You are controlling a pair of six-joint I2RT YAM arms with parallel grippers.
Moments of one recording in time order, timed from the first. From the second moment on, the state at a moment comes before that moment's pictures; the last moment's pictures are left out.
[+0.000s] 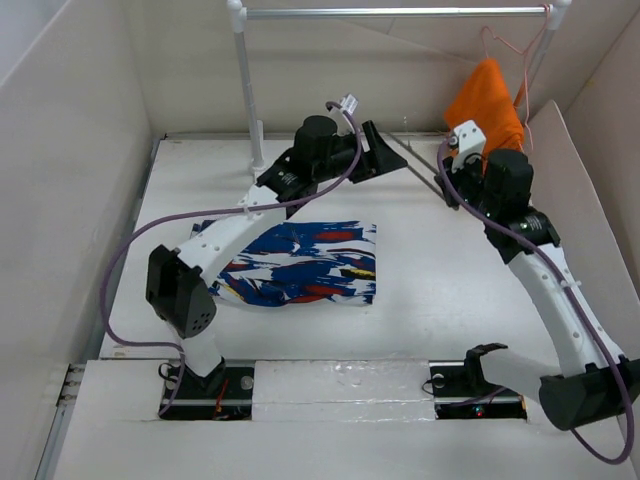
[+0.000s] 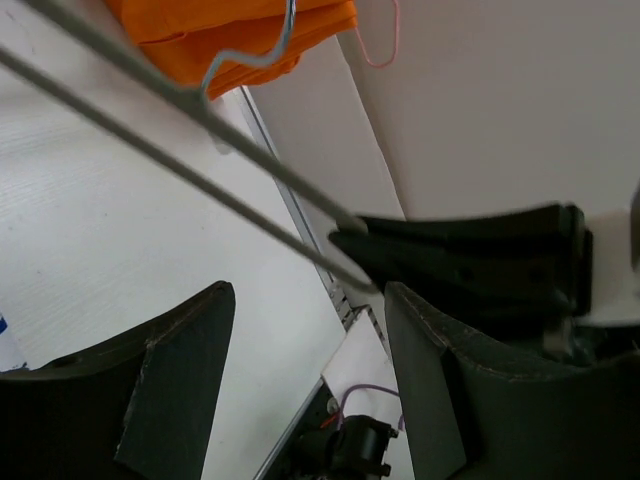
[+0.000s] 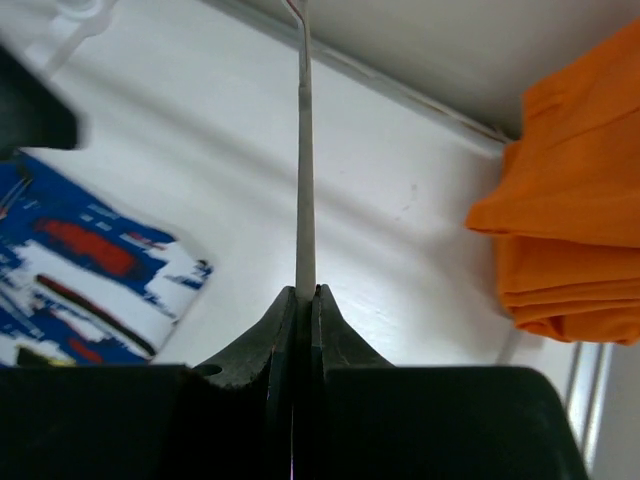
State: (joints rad) left arm -0.71 1.70 1.66 -0.15 0.32 -0.88; right arm 0.21 1.13 1.21 -0.37 -0.14 -0.23
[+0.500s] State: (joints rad) left arm -0.73 1.91 1.72 -0.10 0.35 -1.03; right arm 0.42 1.05 1.10 -0.37 0.00 -0.16
